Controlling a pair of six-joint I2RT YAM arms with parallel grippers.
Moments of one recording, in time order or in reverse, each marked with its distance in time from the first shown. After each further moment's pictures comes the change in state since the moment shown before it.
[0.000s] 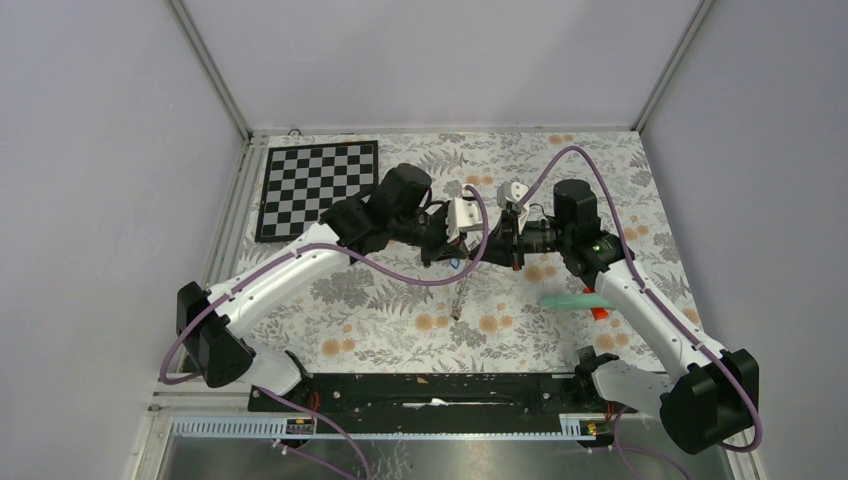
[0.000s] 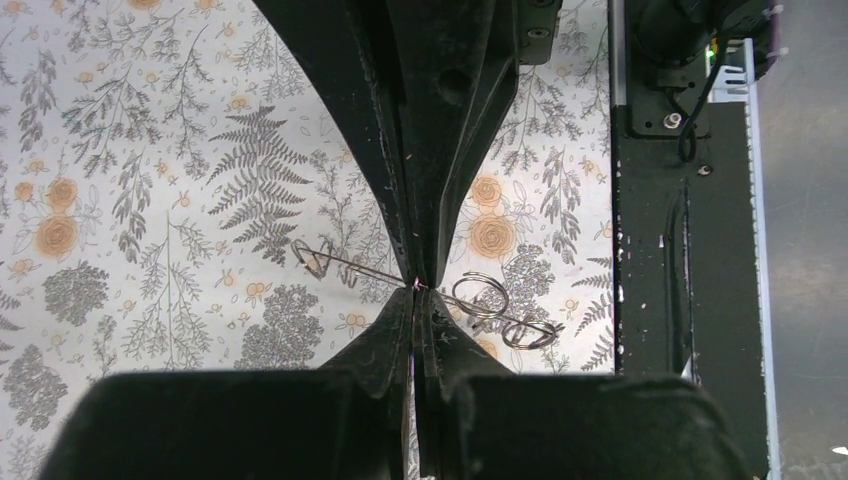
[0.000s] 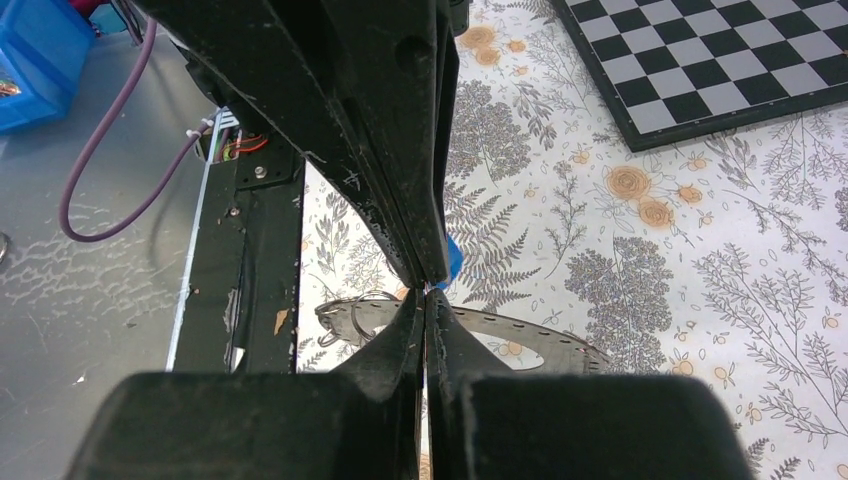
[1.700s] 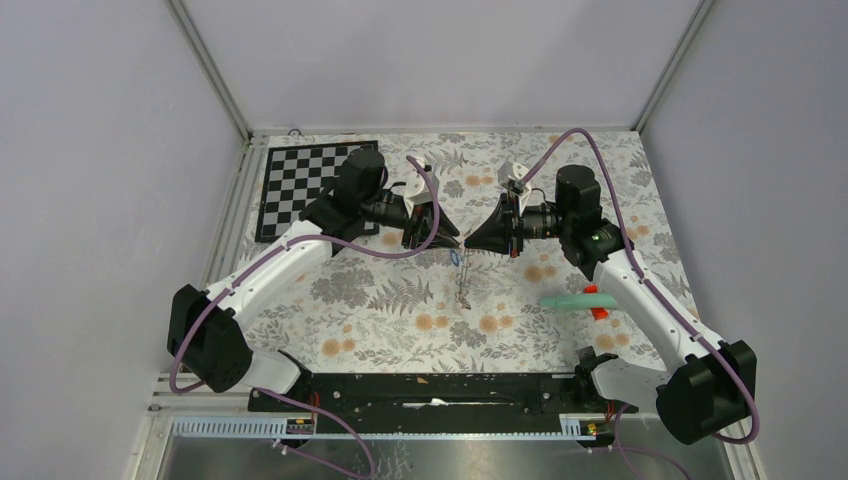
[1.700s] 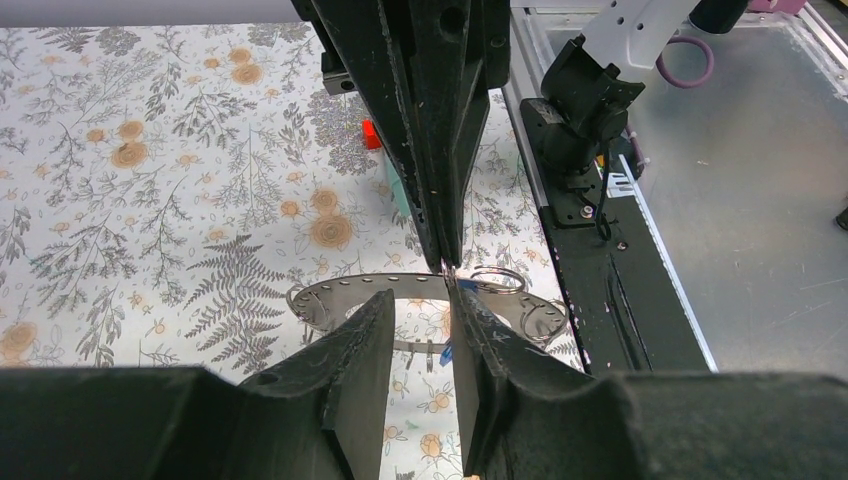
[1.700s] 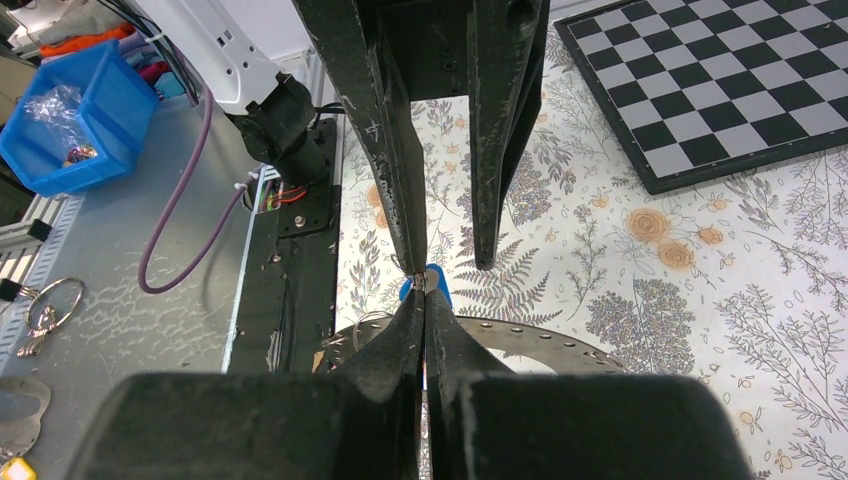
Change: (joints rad) left arm 0.247 -0.037 -0.204 0.441 0.538 -0.148; right arm -0.006 0.048 0.082 0.100 -0.054 0.198
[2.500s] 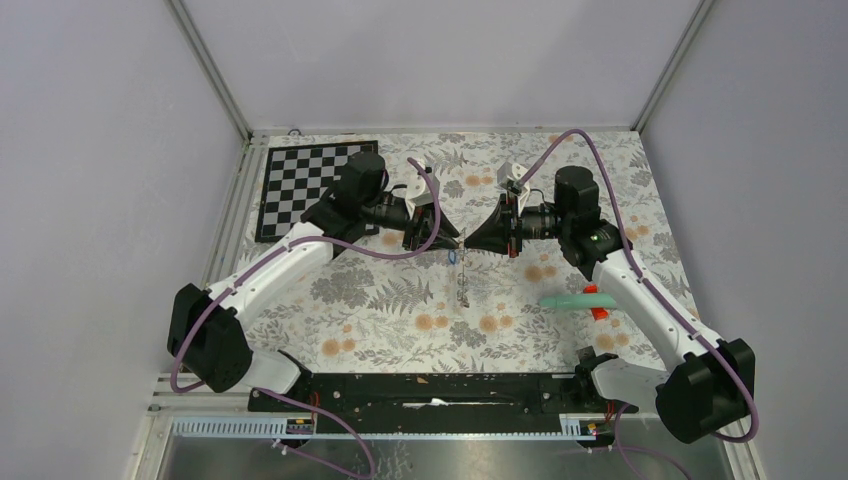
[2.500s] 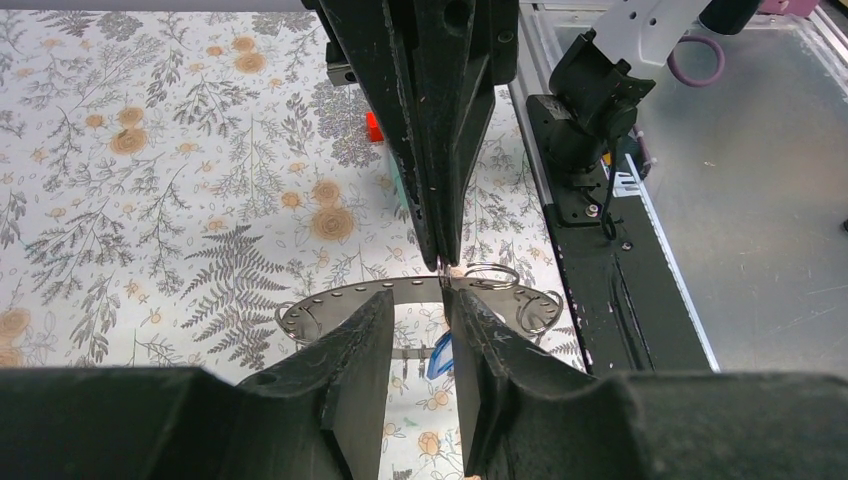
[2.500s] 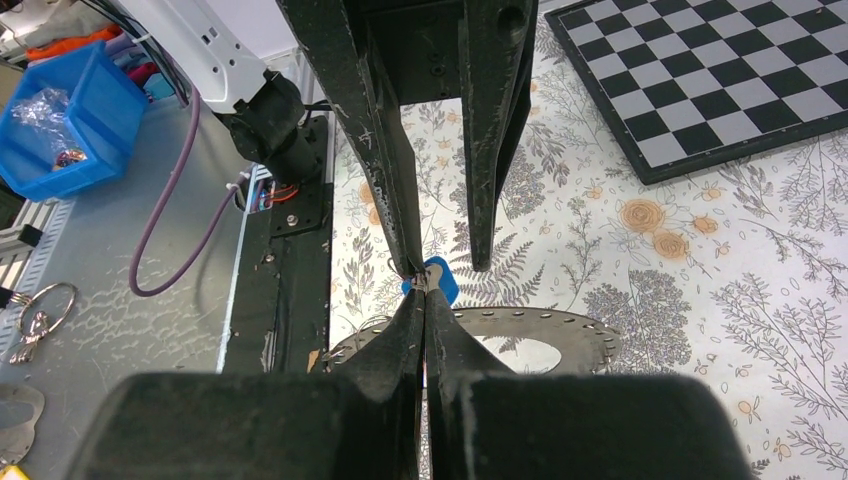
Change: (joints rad) left arm 0.000 0.000 -0.024 0.024 -0.017 -0.016; right arm -0.001 0.004 -0.010 0.004 0.017 0.000
